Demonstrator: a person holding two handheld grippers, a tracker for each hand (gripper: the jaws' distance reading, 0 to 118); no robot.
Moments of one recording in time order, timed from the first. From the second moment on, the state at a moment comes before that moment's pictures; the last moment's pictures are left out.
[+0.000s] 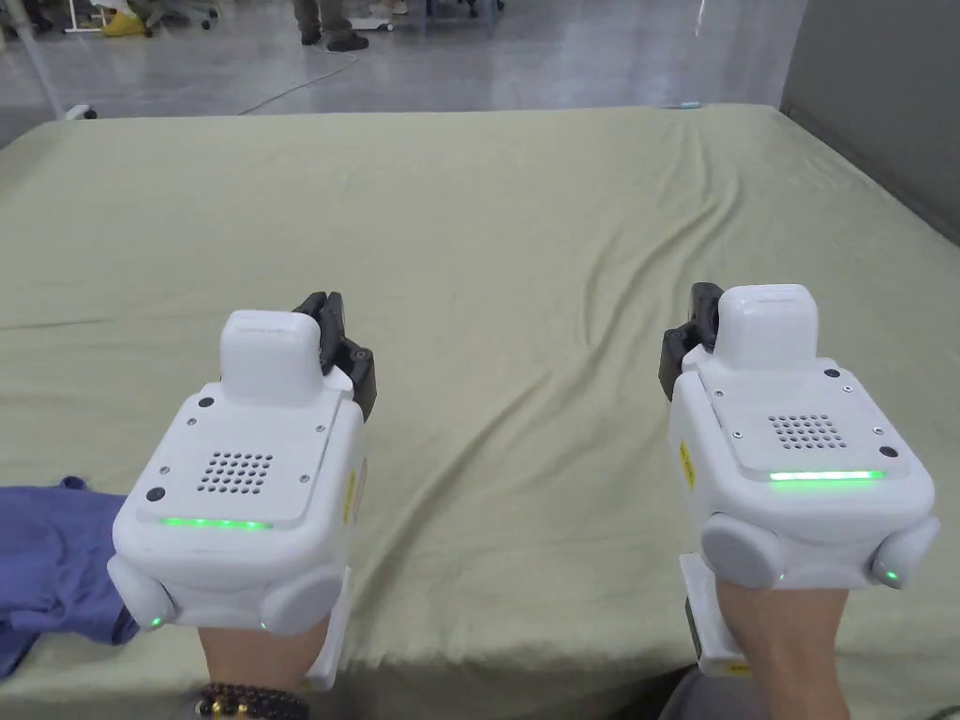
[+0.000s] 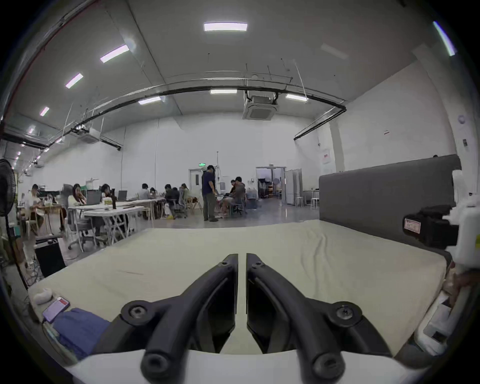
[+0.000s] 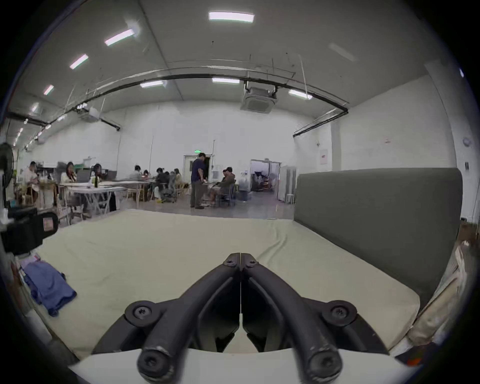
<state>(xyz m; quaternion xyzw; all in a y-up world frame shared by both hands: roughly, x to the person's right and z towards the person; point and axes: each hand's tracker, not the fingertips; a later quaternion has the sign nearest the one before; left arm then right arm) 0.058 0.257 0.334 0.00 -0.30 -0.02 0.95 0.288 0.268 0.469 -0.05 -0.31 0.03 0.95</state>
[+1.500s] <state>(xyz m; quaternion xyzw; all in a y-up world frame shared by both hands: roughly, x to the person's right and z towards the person) 0.034 0.254 0.323 0.01 -0.28 0.00 0.96 0.281 0.277 0.465 -0.07 -0.29 0.03 0.95</state>
